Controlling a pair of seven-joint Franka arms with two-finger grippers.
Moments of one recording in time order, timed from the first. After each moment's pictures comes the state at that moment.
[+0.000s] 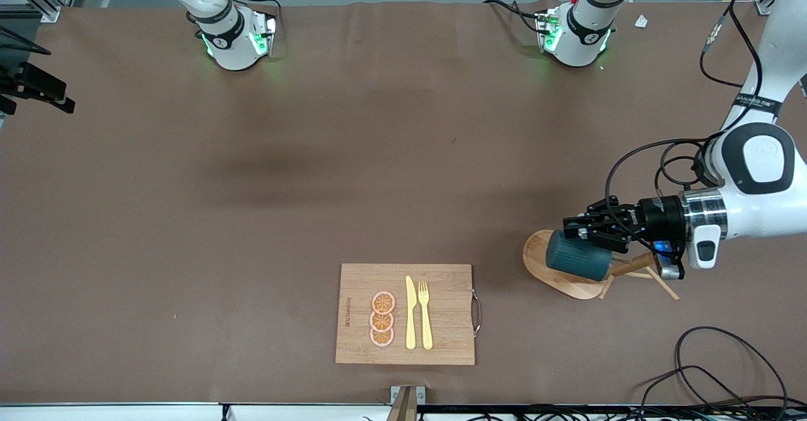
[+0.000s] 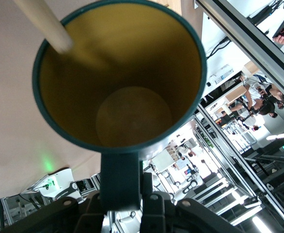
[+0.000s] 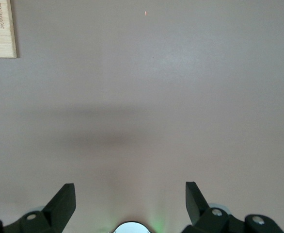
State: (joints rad) left arm 0.83 0.72 -1.05 -1.66 -0.65 2.05 -0.65; right arm 0.02 -0.03 -0.09 -1.50 0.00 1.40 -0.09
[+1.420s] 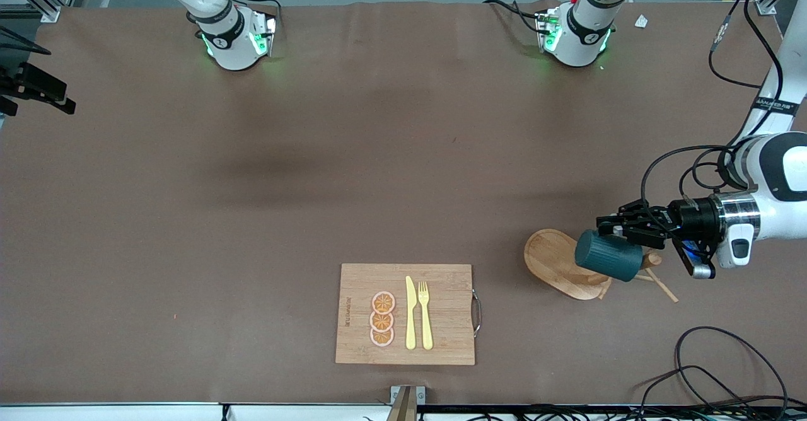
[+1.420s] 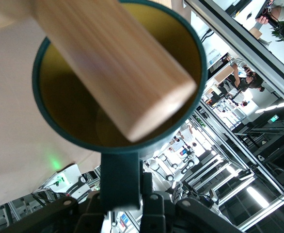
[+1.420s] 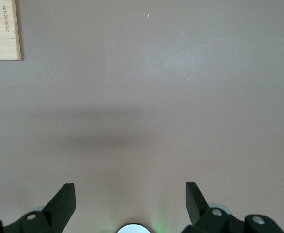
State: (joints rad) left arm 0.93 0.78 -1.01 -1.67 -0.68 1.94 -0.45; right arm 0.02 -0.03 -0.10 -1.50 0.01 1.40 -0.09
